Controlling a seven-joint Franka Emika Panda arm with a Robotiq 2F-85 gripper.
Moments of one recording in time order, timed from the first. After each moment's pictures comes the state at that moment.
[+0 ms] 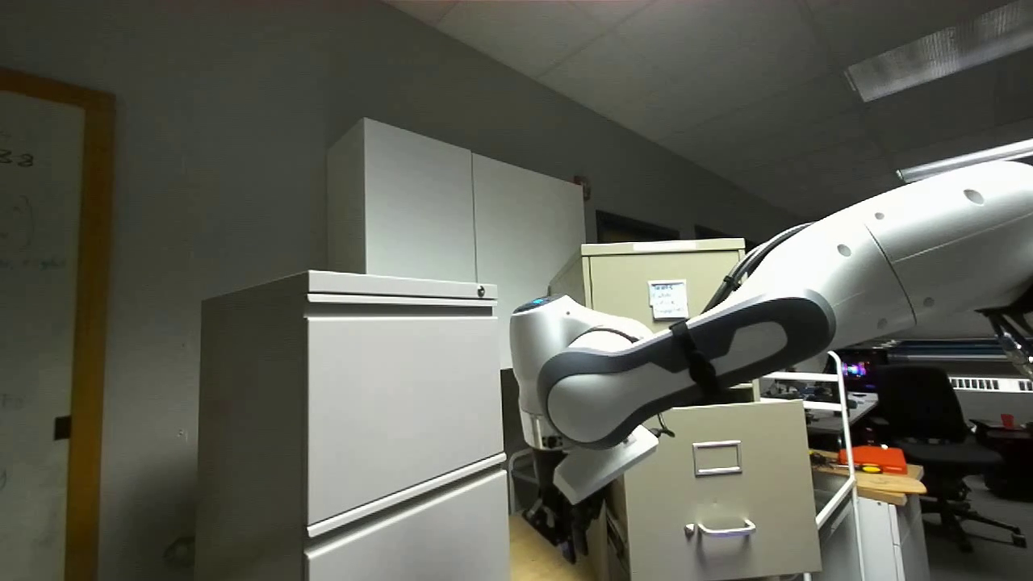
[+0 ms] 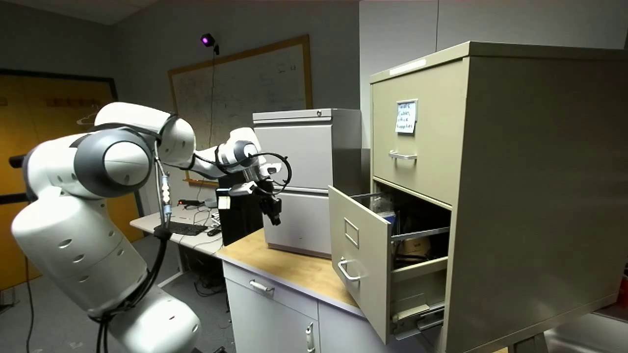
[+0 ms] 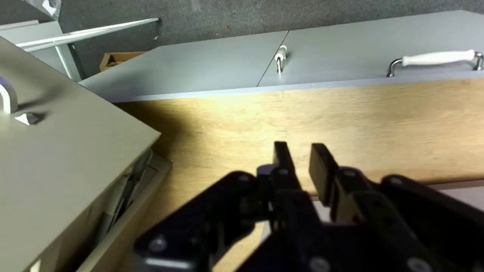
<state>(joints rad) 0.02 -0.34 0.22 -2.21 -0.23 1.94 0.50</state>
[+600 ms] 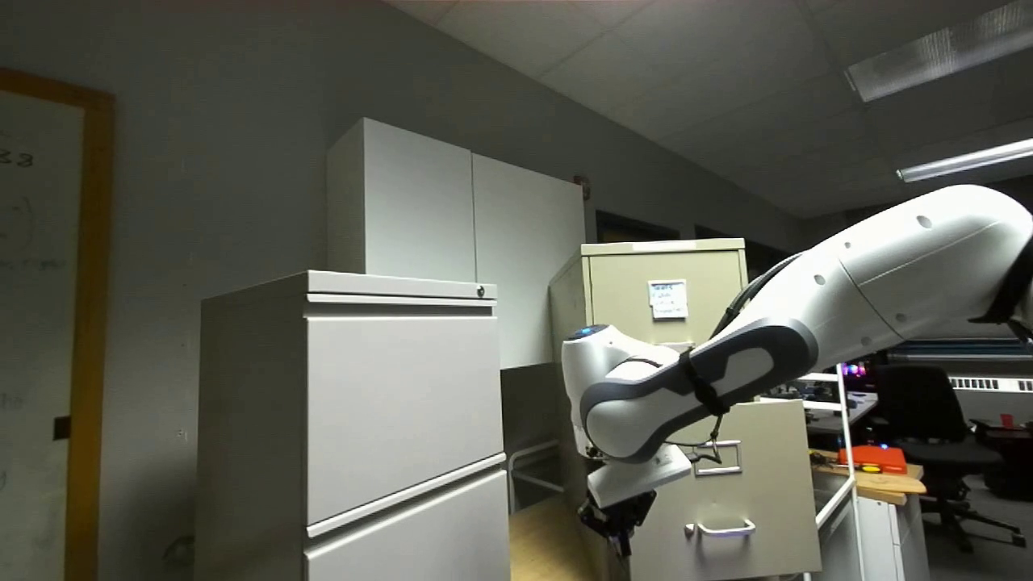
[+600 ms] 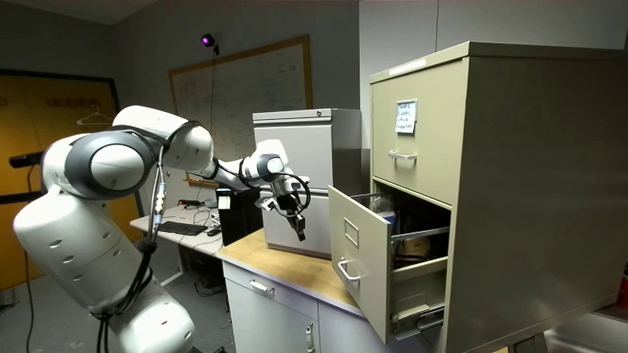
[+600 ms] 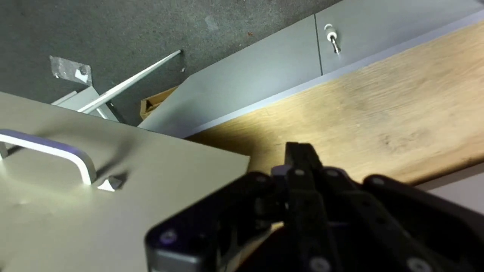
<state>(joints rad) -0.11 -0.33 0.12 -2.31 -0.27 2.06 0.64</state>
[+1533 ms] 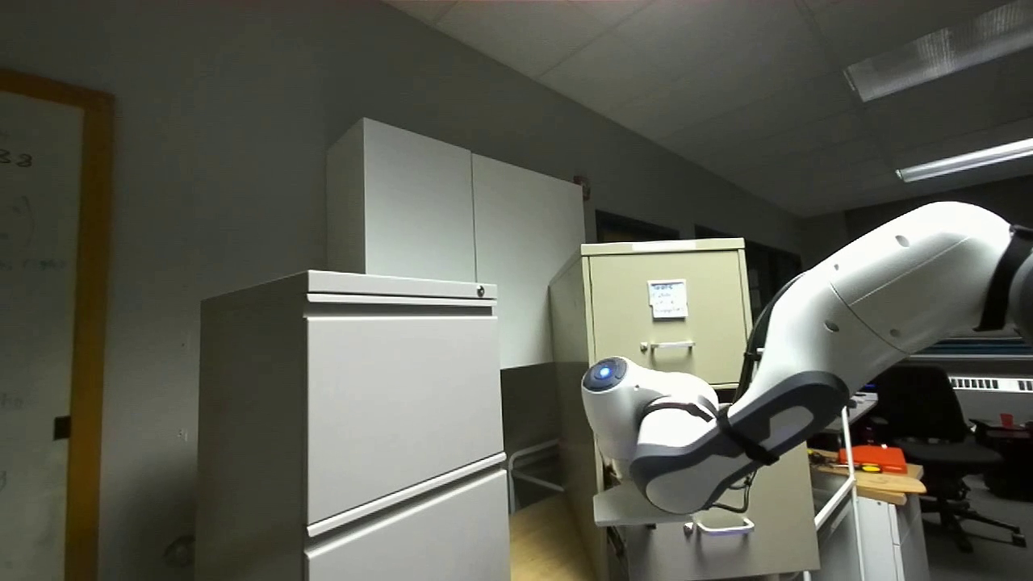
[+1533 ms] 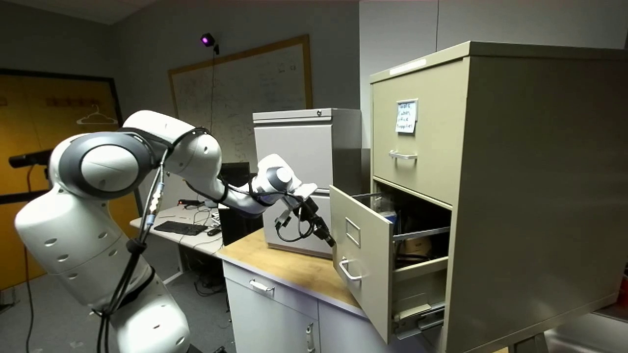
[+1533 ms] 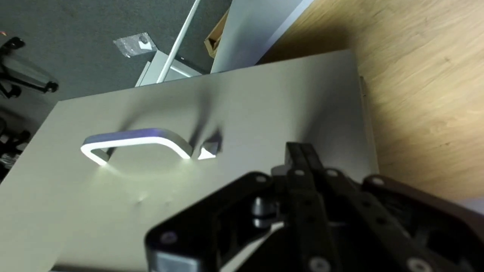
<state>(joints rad) -0.23 -0.32 0.11 -2.41 -0.74 2.27 1.35</state>
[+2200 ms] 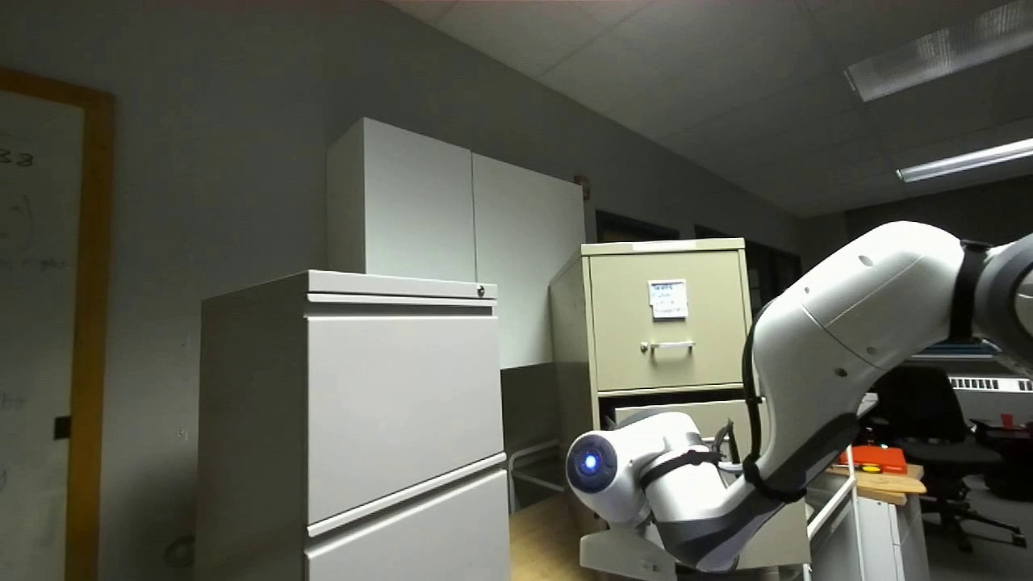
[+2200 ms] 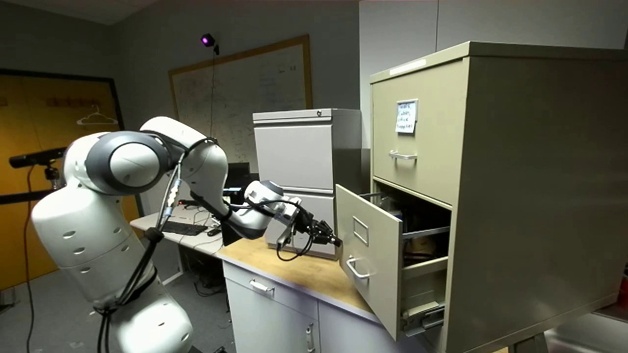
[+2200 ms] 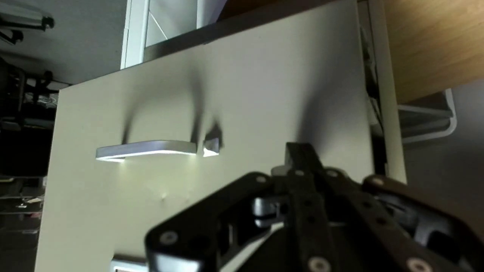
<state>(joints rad) -0.15 -0.25 0.13 -2.47 -1.31 2.21 2.07</state>
